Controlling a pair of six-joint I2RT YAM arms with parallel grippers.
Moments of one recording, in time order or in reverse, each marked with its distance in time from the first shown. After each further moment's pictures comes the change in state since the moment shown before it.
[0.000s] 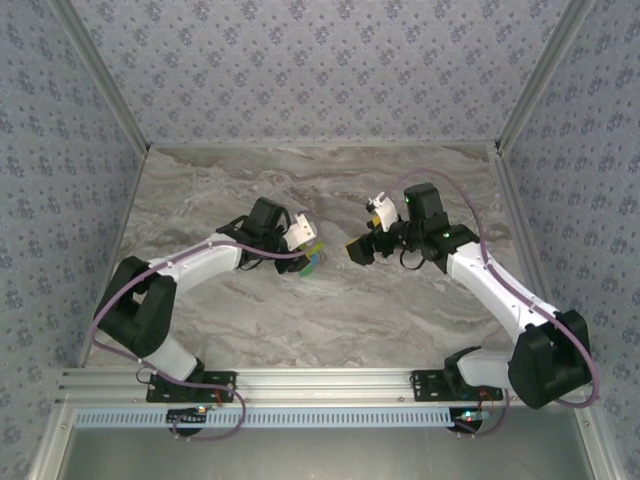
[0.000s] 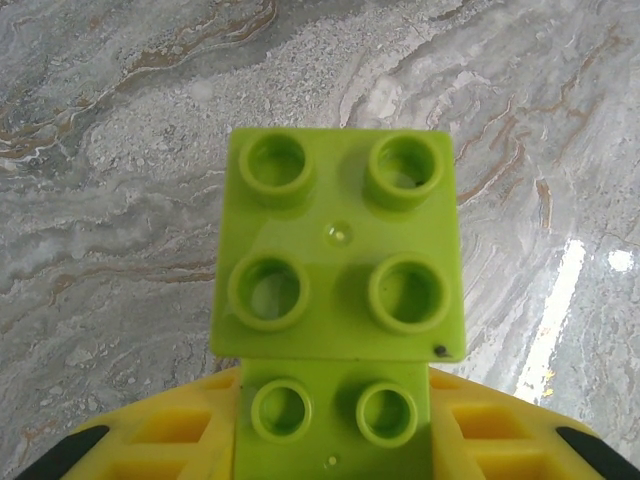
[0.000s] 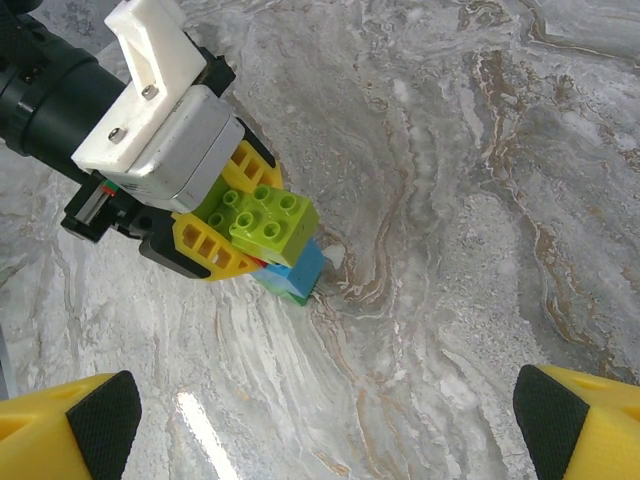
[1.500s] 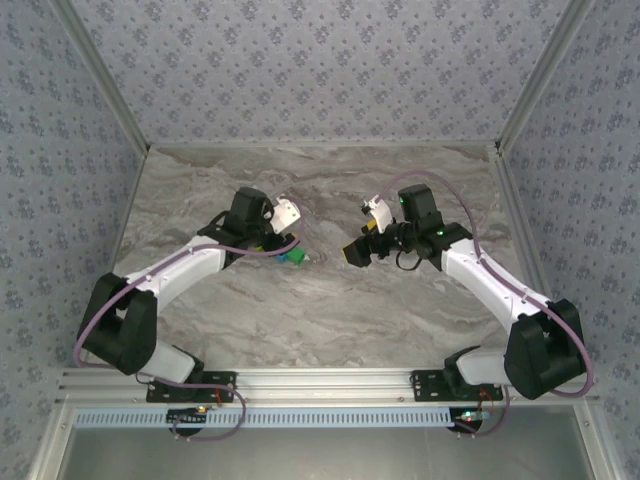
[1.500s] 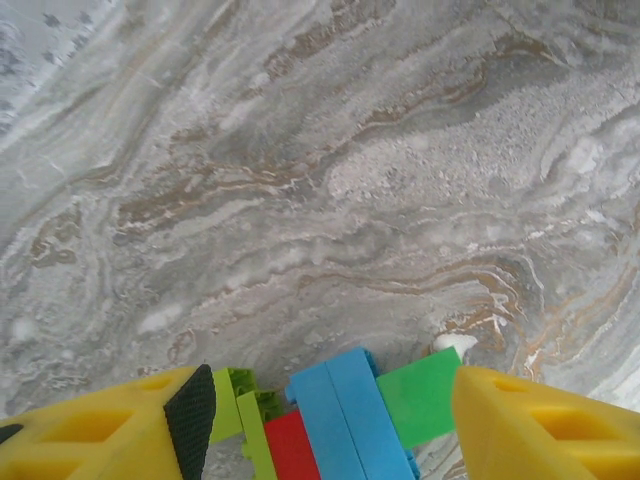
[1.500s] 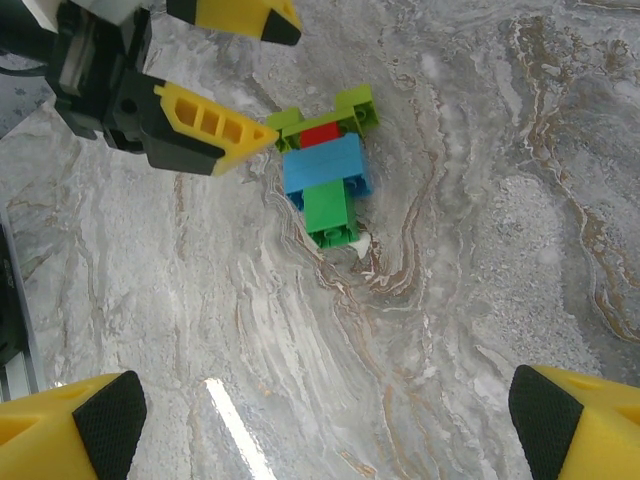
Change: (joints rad) left arm 0.072 -0.124 -0.027 0.124 -0.200 0.013; right arm 0.014 0.048 0.000 0.007 -0.041 0.018
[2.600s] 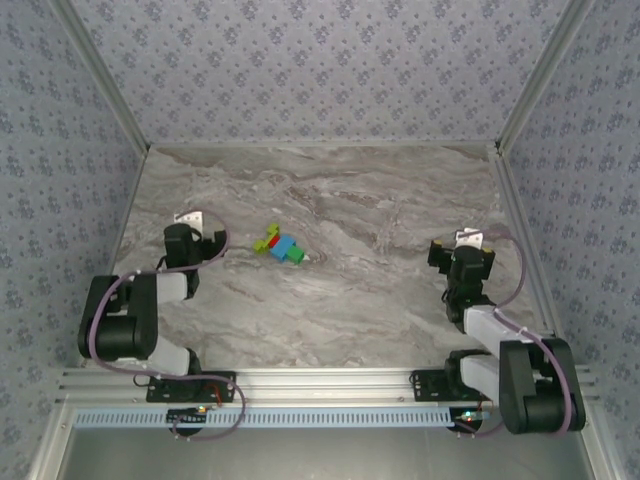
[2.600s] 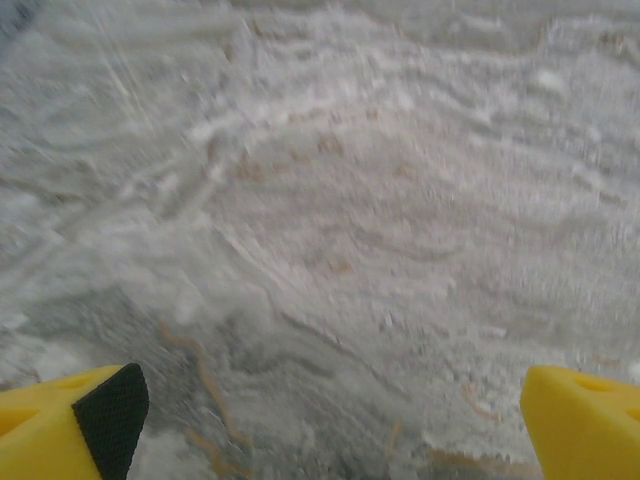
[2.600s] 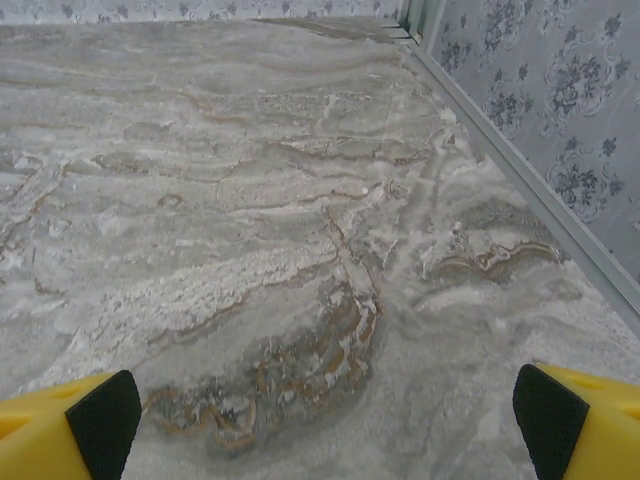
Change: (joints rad) left arm 0.521 0.049 -0.504 0.748 -0.193 -0.457; right arm -0.375 -0.188 -0.730 0.880 0.916 0.161
